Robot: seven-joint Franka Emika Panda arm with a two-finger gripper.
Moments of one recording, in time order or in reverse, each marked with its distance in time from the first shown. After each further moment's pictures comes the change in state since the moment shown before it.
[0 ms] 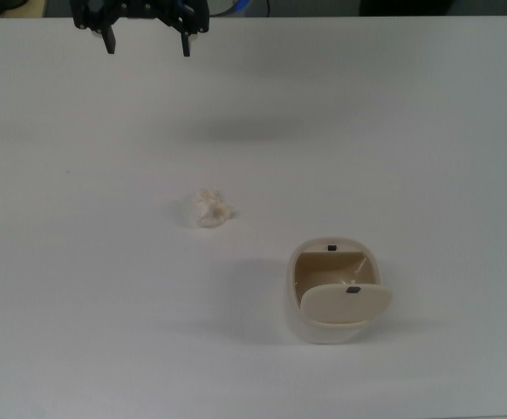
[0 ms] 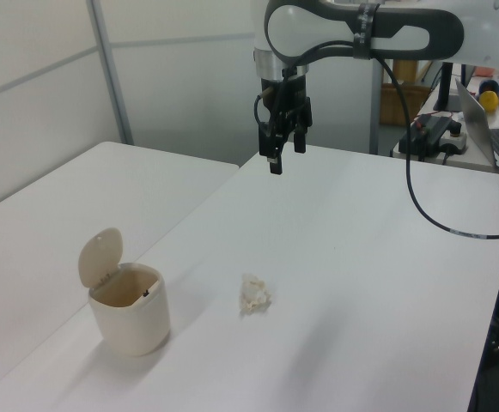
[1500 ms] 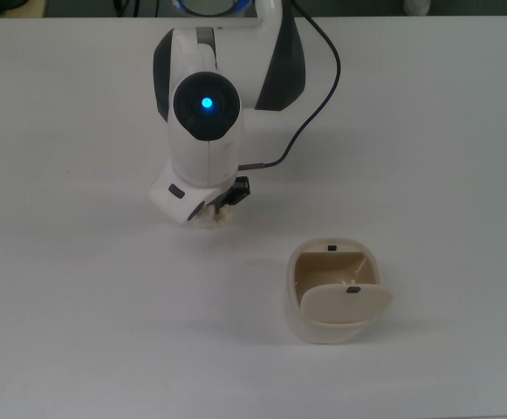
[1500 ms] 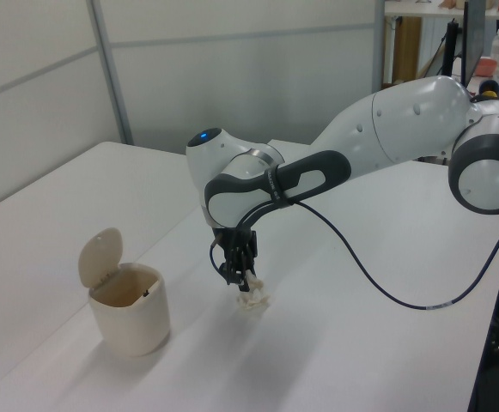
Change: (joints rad) arm 0.105 0.440 0.011 -0.042 -0.088 0.369 -0.014
